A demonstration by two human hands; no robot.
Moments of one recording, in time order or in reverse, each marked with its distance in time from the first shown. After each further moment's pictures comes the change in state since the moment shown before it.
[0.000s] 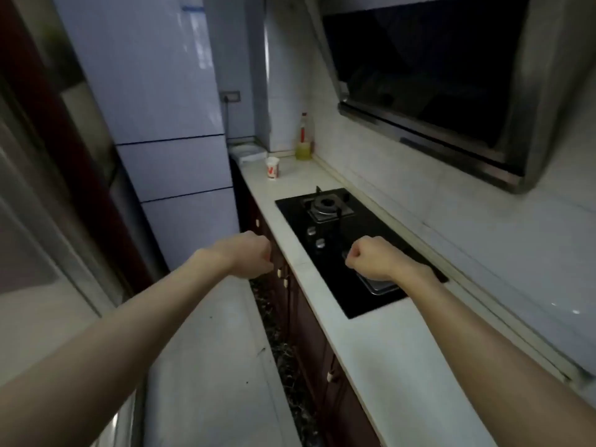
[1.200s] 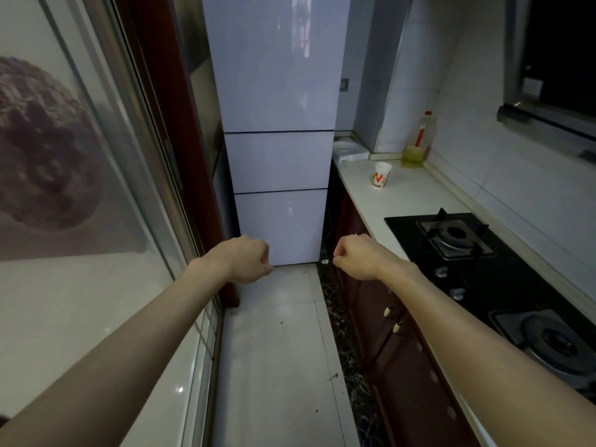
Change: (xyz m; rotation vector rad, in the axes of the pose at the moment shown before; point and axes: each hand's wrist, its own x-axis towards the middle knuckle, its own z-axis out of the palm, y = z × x) left_hand 0.050 -0.374 0.017 -0.093 0.012 -0.293; right_hand 0.280 -0.303 0.110 -0.064 -0.130 -0.297
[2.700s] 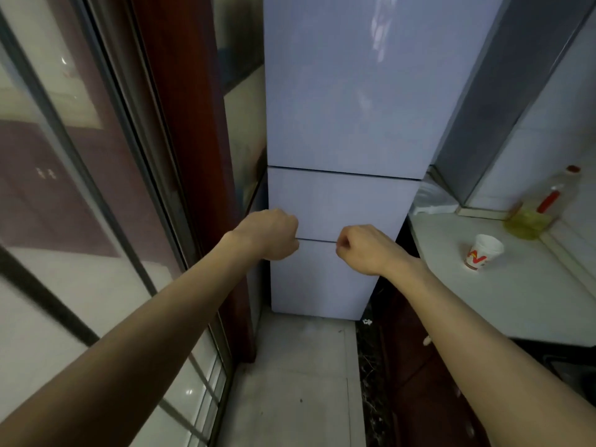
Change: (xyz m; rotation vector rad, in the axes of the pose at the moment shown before) left_hand 0.365 -0.175 -0.119 0.073 0.094 -0.090; right_hand 0.447 -0.048 -0.076 -0.126 0.001 -0.231
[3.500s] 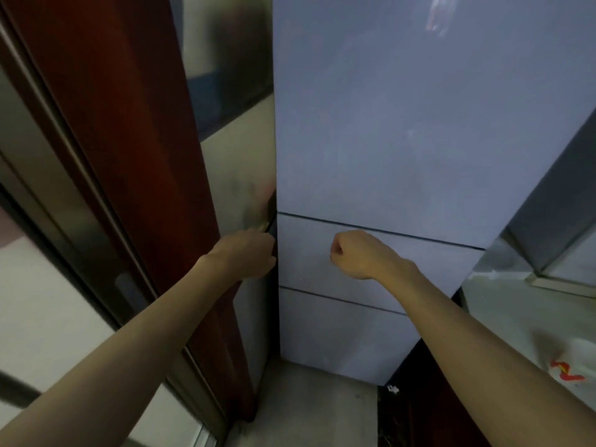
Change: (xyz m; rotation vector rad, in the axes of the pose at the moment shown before) left_hand 0.205 -0.107 -0.010 -0.050 -0.061 -0.241; right_hand 0.273 0.052 -0.033 -0.049 -0.081 -0.164
